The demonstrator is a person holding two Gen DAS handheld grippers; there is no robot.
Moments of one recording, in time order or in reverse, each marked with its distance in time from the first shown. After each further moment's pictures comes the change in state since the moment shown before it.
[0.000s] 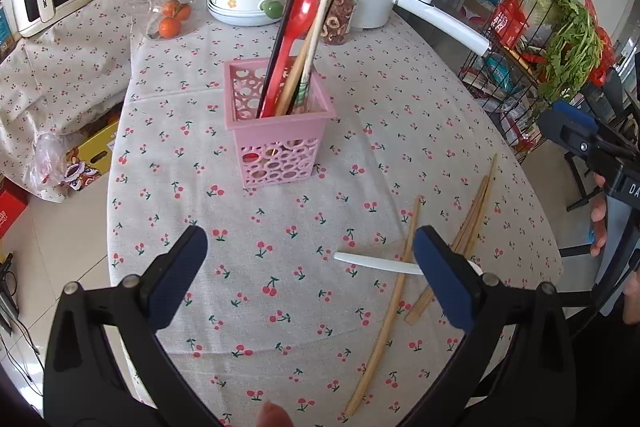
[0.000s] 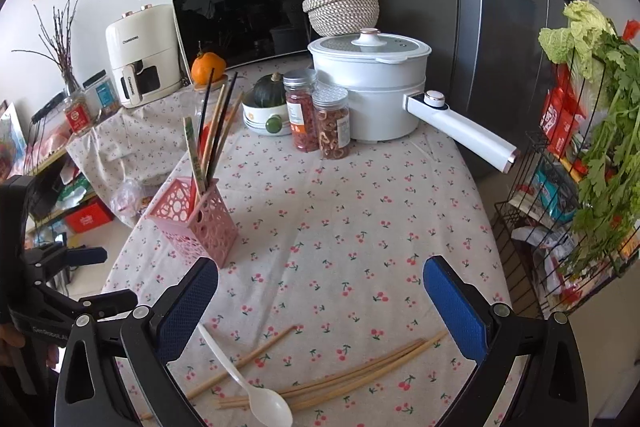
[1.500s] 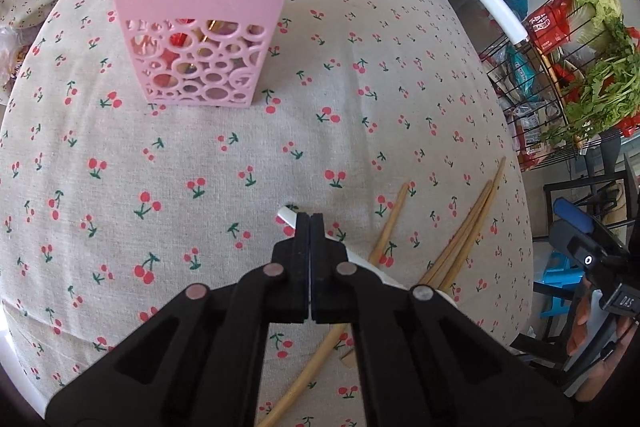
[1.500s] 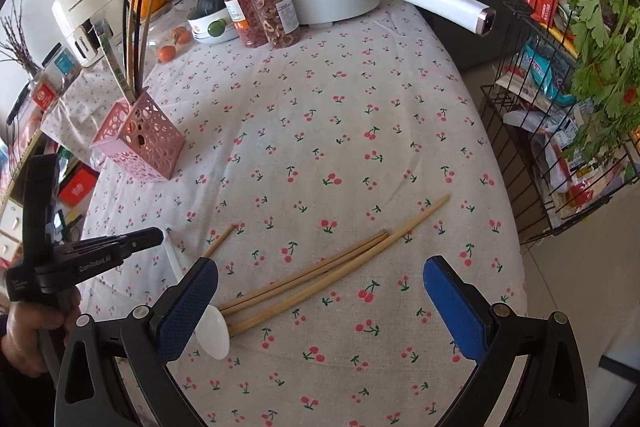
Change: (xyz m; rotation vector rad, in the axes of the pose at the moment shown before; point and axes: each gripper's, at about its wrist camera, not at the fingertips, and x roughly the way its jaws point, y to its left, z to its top) left arm 0.083 -0.022 -0.011 -0.260 0.197 -0.126; right arm 0.039 -0.057 -0.052 0.134 0.335 0.012
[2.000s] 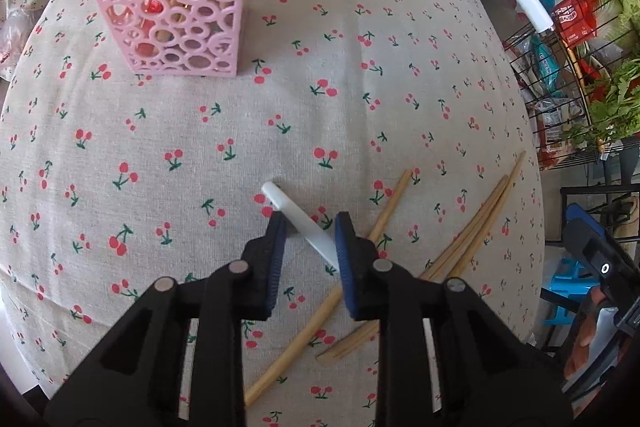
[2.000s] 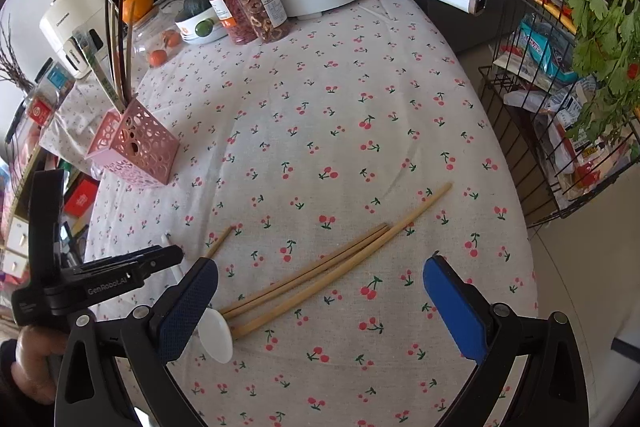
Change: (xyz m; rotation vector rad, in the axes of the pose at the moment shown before) left arm 0.020 -0.026 -0.006 -0.034 0.054 0.126; right arm 0.005 -0.010 0.003 0.063 0.025 0.025
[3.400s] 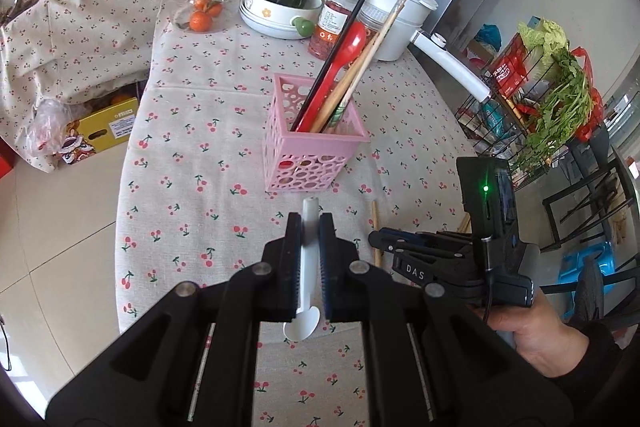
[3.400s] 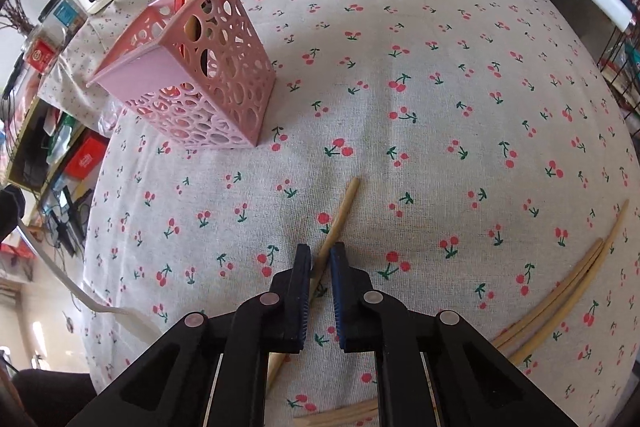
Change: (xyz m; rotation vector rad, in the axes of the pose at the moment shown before) left arm -0.126 0.097 0.001 0.131 -0.324 -0.112; right arm 0.114 0.158 0.000 -0.095 0.114 0.035
